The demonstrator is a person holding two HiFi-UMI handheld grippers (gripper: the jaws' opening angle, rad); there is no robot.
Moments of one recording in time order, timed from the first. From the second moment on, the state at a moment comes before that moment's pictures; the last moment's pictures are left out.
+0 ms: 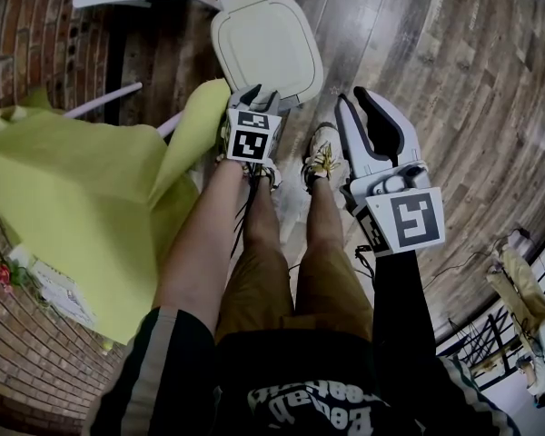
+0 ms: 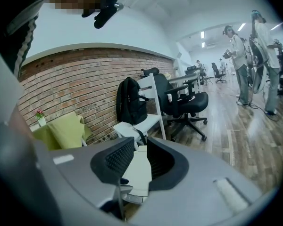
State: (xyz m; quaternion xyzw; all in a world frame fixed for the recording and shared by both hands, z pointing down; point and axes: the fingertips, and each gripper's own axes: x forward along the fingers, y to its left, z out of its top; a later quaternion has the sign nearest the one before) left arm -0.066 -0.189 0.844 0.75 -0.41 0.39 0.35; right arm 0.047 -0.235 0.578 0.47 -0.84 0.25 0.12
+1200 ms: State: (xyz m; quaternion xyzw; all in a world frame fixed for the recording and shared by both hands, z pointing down) left arm -0.063 -0.253 0.599 0.81 -0.48 0.27 0.21; right arm 0.041 -0.238 0.473 0.46 -0.86 0.20 0.11
